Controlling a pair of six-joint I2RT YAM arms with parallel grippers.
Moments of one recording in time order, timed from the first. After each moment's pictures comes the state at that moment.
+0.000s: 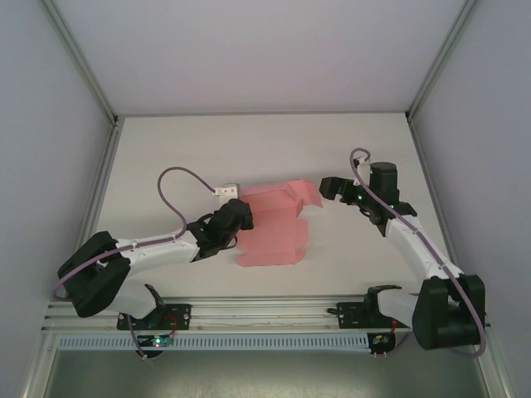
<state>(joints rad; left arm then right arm) -0.82 1.41 0.67 0.09 -0.36 -0.77 0.07 1.18 0.69 -0.19 -0.44 0.32</state>
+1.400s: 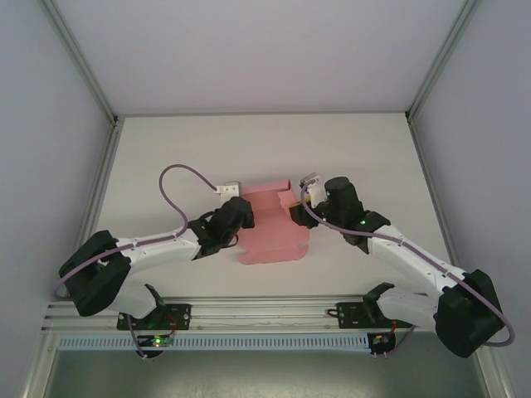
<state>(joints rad) -0.83 1.43 0.71 0.05 -0.37 -0.76 0.54 1.11 0.66 -0.19 -0.24 0.14</state>
